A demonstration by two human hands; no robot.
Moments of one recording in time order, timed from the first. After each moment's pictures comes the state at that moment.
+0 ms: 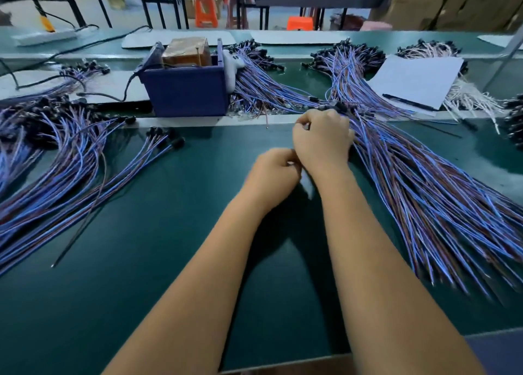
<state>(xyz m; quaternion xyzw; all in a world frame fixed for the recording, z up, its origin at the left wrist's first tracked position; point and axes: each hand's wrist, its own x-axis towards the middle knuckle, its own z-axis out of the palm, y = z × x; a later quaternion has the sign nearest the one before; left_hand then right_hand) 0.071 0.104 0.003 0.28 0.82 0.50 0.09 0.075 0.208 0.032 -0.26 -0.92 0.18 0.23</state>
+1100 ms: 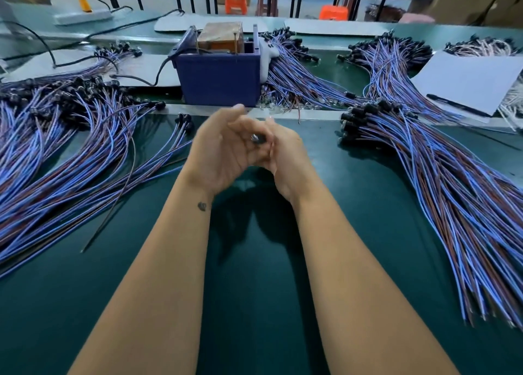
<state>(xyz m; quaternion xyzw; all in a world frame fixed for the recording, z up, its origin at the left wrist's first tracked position) 0.022 0.012 0.018 0.22 0.44 0.83 0.26 0.044 0.124 0.001 -0.04 -0.62 0.78 0.06</state>
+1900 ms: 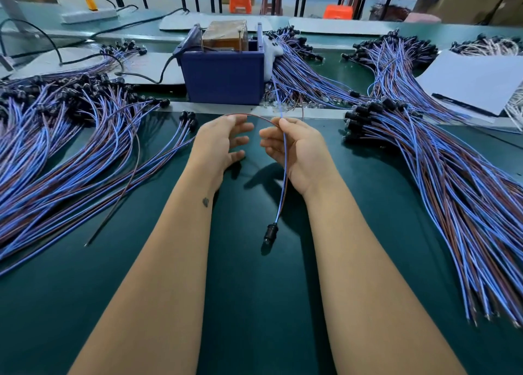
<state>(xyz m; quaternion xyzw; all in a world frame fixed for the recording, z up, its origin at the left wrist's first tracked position) 0.005 0.012 0.003 0.00 0.66 0.75 0.09 0.046 0.144 0.004 -0.08 -0.51 0.85 0.07</state>
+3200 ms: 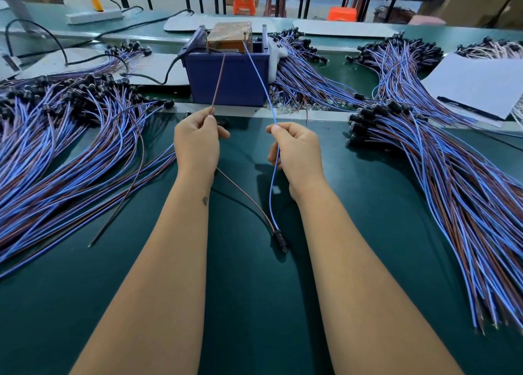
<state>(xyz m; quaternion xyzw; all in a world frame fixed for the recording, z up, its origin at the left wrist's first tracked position) -0.014 -0.006 -0.009 -0.04 0.72 0.68 -0.12 0.042 0.127 -0.004 -0.14 -0.71 0.67 0.17</state>
